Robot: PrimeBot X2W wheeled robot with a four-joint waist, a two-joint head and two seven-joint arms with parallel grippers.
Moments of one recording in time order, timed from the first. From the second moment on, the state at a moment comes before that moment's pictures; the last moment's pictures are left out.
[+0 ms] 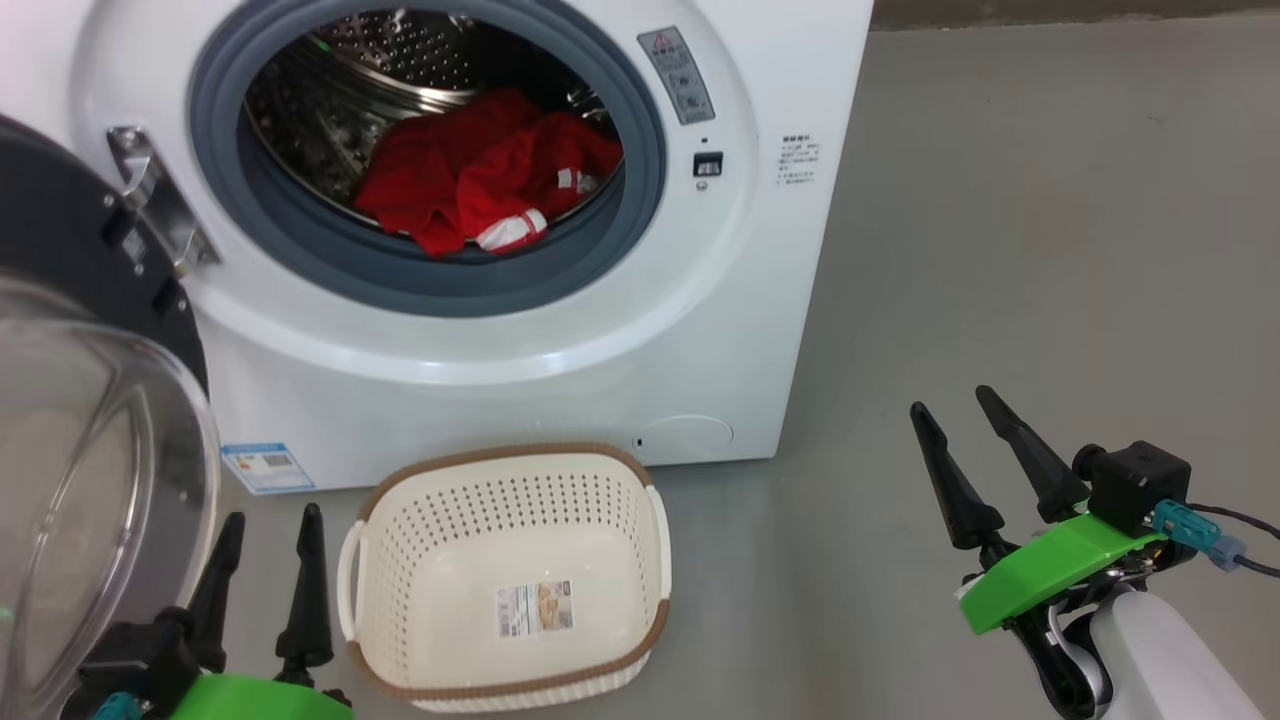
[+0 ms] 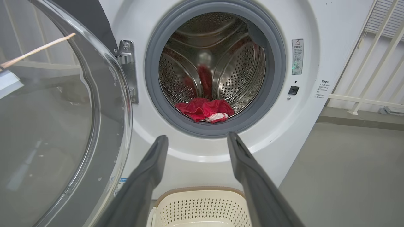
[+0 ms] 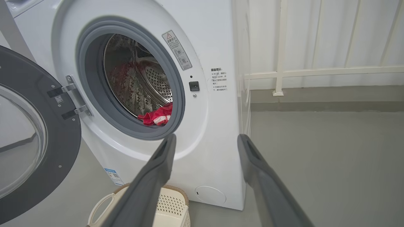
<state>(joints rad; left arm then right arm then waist) -0.07 0.19 -0.18 0.16 -0.46 0.00 -0.25 -0.30 -0.24 0.21 0.35 0.44 0.13 -0.25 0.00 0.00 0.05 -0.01</state>
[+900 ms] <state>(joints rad) -0.07 0.18 -0.16 0.16 -0.43 -0.01 -0.25 -0.30 -0.24 0.21 0.35 0.44 0.13 -0.25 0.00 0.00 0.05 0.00</state>
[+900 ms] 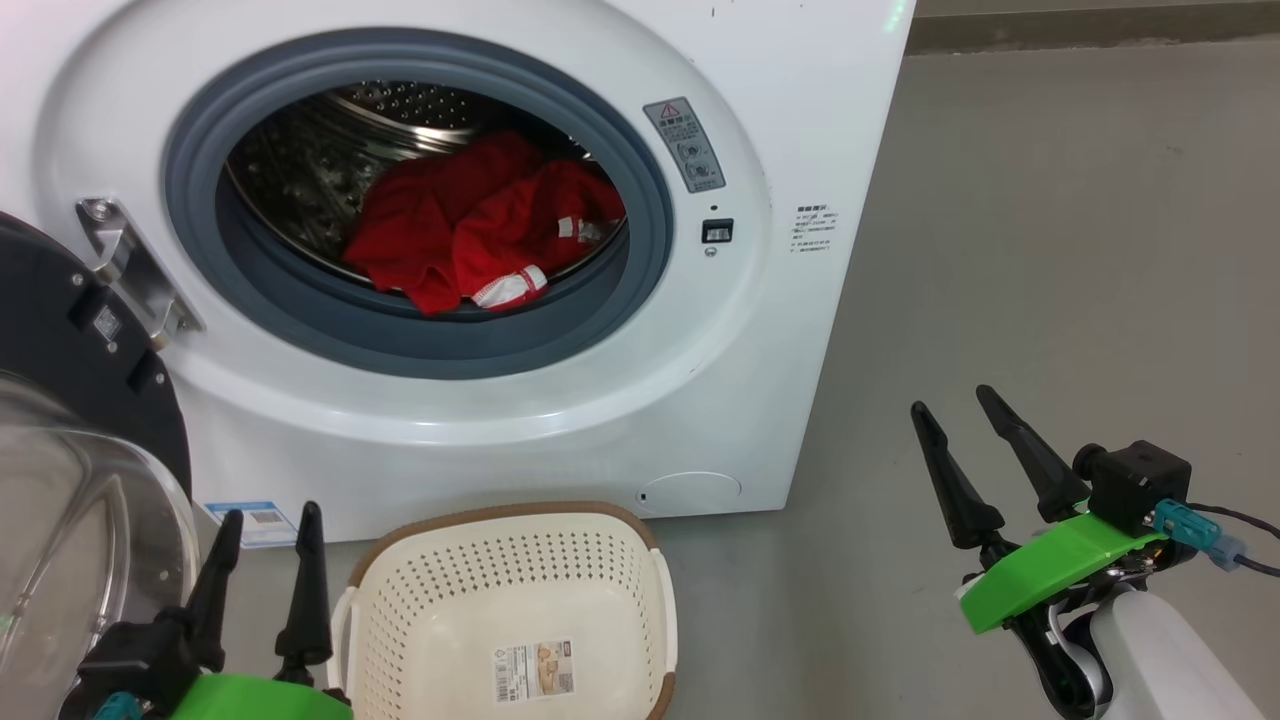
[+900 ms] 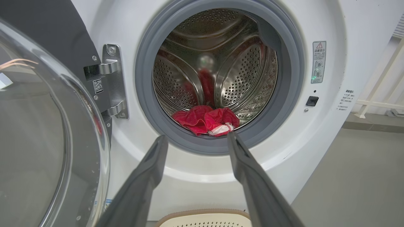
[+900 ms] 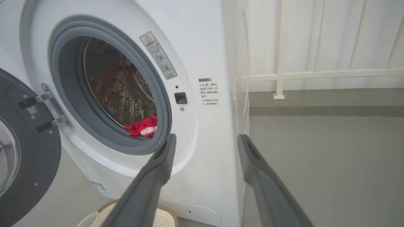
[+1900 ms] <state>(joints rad) -0.09 0.18 -0.15 0.19 -0.41 -0.02 -0.25 -0.30 -0.24 0.20 0.35 0.44 0.13 -0.25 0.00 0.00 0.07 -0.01</state>
